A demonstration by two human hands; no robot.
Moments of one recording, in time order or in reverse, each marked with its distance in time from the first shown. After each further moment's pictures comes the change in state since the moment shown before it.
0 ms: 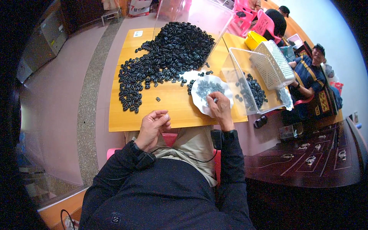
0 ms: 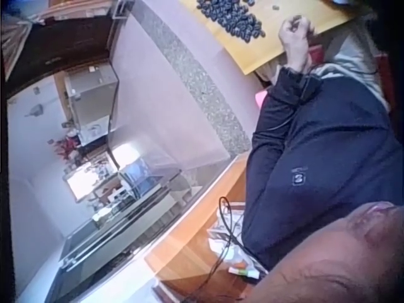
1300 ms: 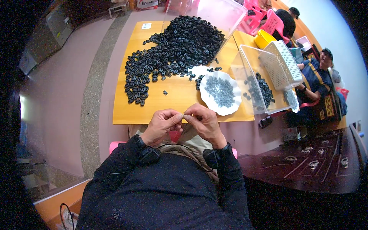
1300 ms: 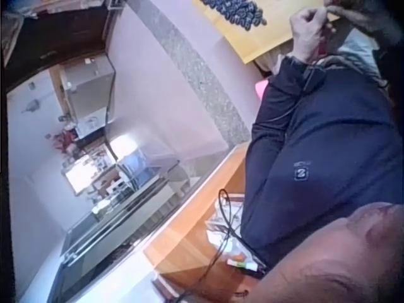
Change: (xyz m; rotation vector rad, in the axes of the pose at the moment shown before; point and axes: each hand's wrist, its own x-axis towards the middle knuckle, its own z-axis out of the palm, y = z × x) left_hand -0.006 0.004 0.004 -0.006 -0.281 -0.087; right_hand -0.055 -0.084 0.030 0.410 -0.397 -0.126
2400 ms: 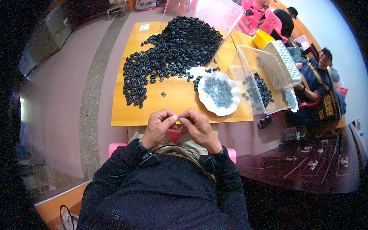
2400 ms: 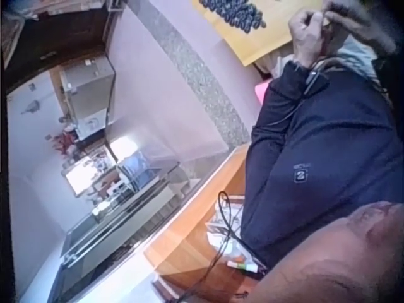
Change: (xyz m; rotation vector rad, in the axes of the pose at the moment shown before) left_hand -0.002 -0.002 0.001 0.329 0.103 0.231; right_hand -0.008 -0.002 0.015 0.217 -0.044 0.233
